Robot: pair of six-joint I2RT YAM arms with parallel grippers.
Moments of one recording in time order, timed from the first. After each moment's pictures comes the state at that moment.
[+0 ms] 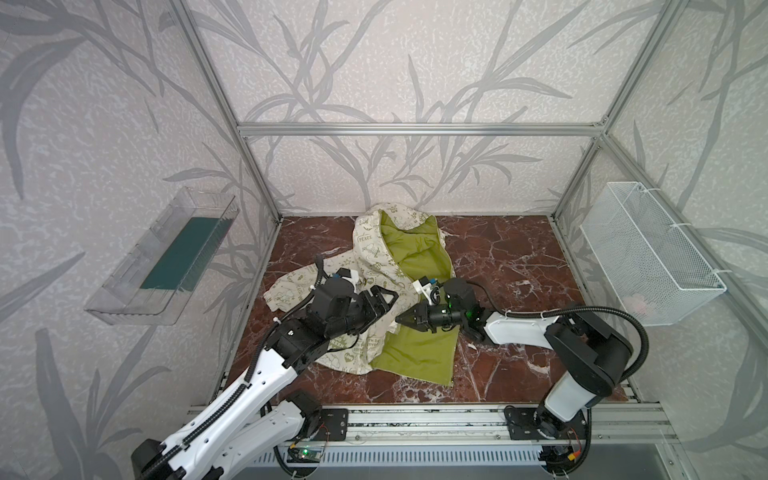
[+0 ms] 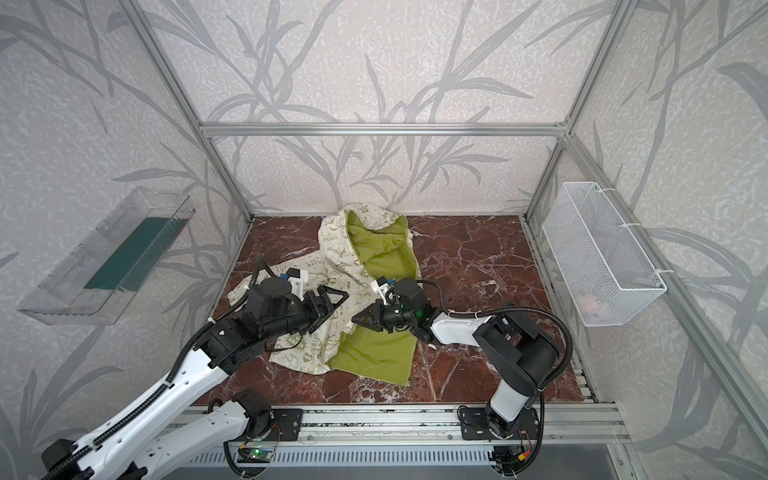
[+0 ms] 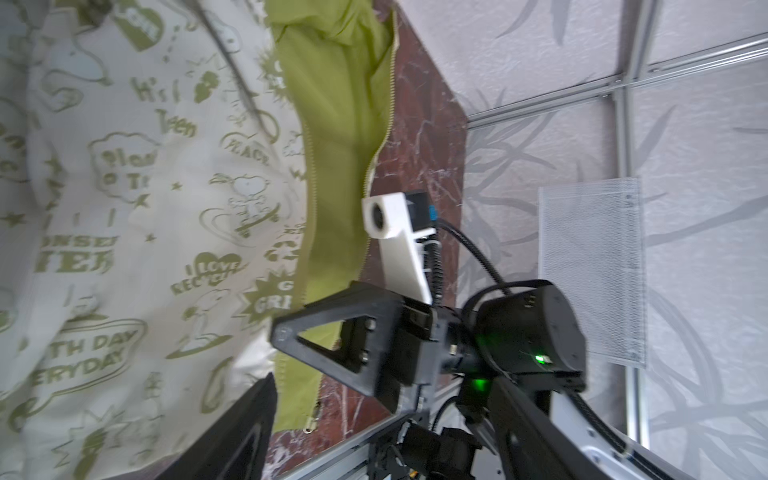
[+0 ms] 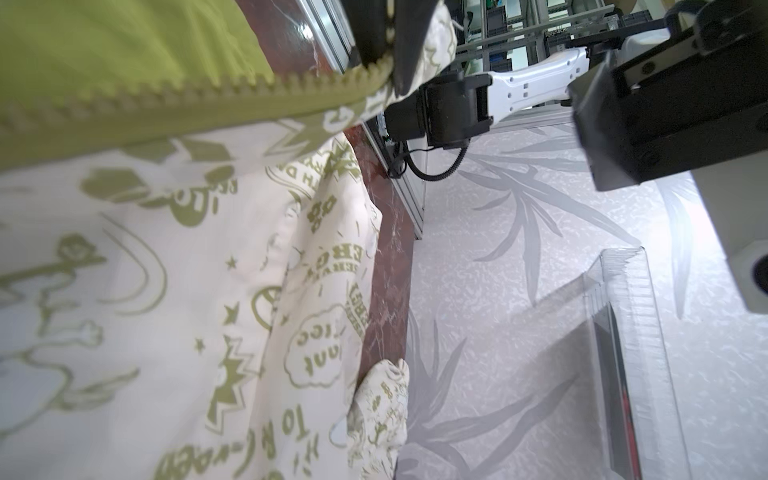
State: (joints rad) left arm -0.62 0.85 0.83 -0.49 0.20 -1.17; right arm 0.76 1.70 0.75 0.59 -0.72 1.18
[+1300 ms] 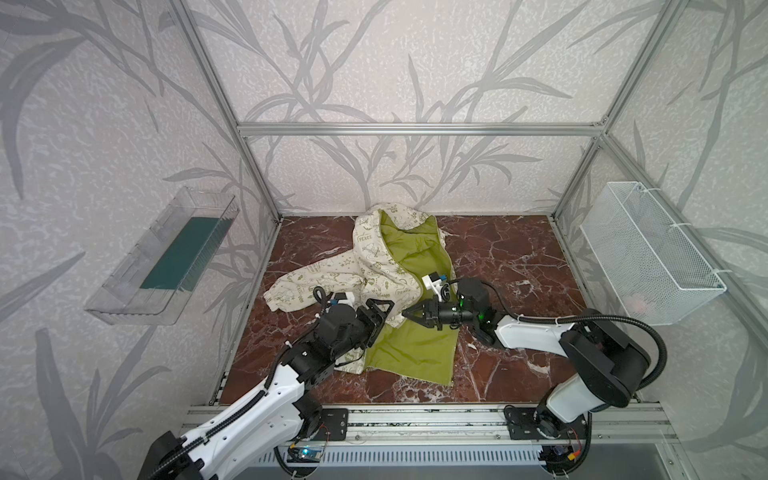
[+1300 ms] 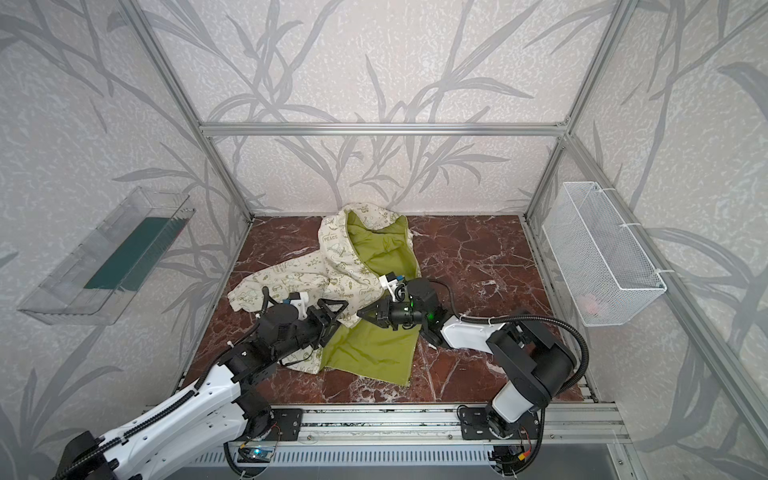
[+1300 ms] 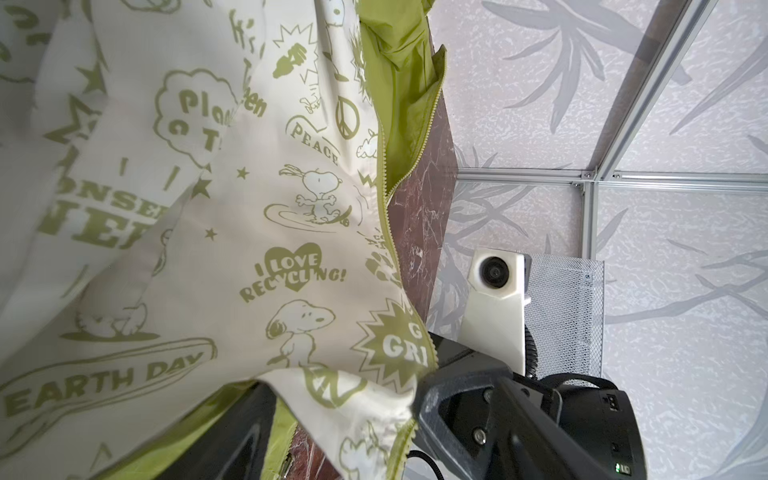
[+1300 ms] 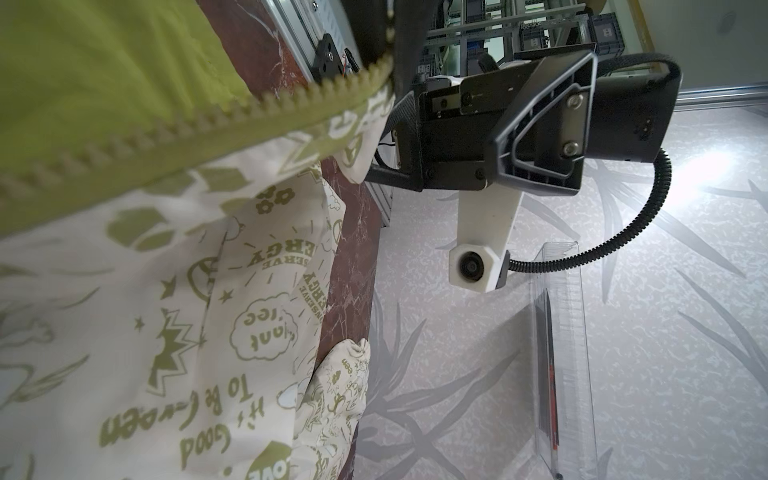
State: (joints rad) left arm -0.64 0.79 0.42 -0.07 0.09 -1.46; right arm 0.72 1.57 0.64 0.69 -0.74 1.27
